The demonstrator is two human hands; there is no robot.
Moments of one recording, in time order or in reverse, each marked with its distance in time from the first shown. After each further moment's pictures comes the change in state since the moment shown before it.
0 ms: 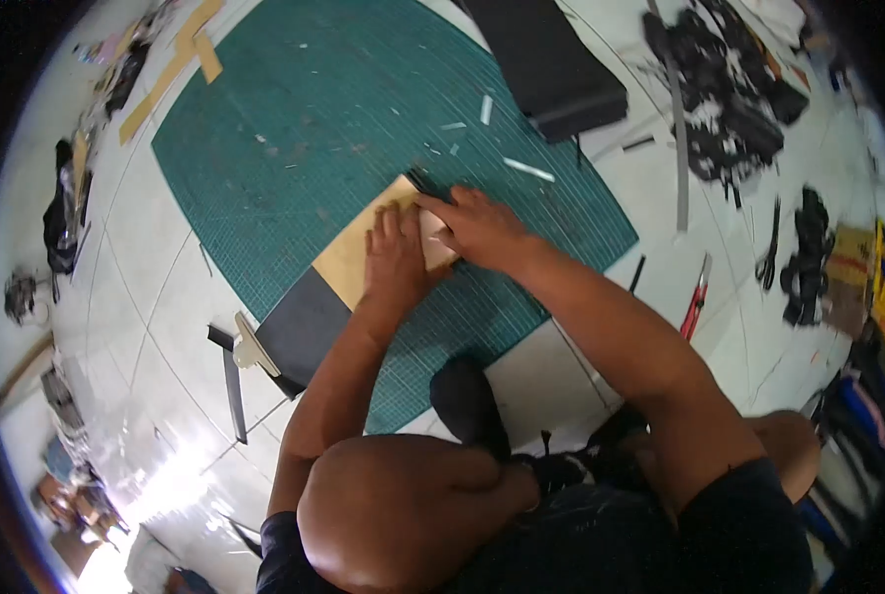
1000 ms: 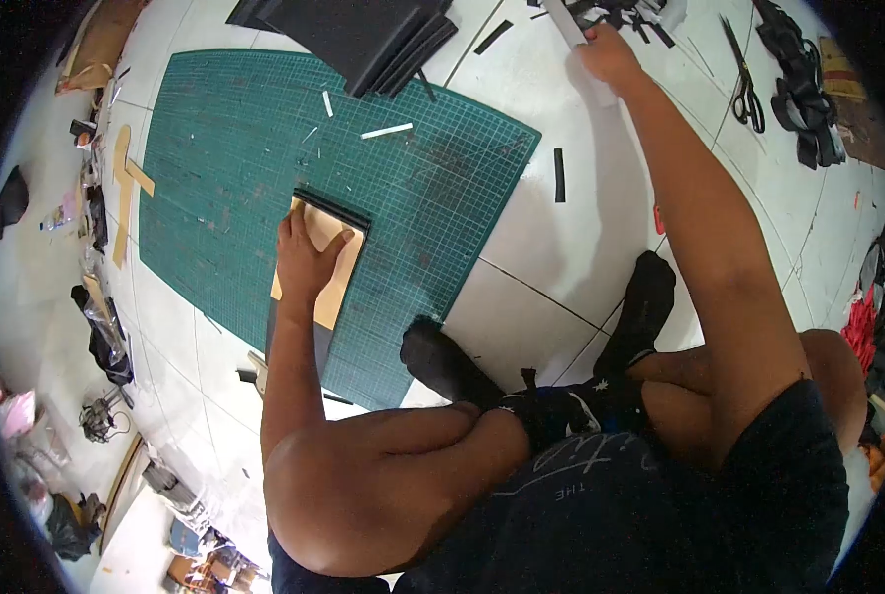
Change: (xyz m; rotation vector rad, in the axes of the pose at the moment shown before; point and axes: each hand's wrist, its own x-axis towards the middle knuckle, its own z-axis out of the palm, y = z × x) left_hand 0.025 0.006 -0.018 0.049 0.083 0.080; right_hand -0.162 0.340 -0.085 0.362 0.639 0.931
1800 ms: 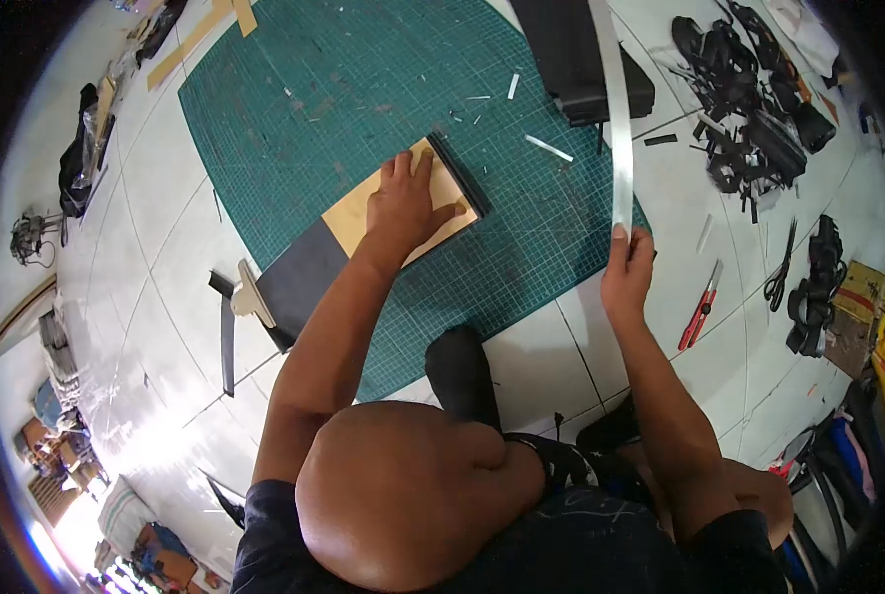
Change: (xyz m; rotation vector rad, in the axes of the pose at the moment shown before) left_hand -0.007 0.009 -0.017 0.032 -0.139 -0.229; right_hand -0.257 -0.103 0.075 0.310 -0.001 -0.200
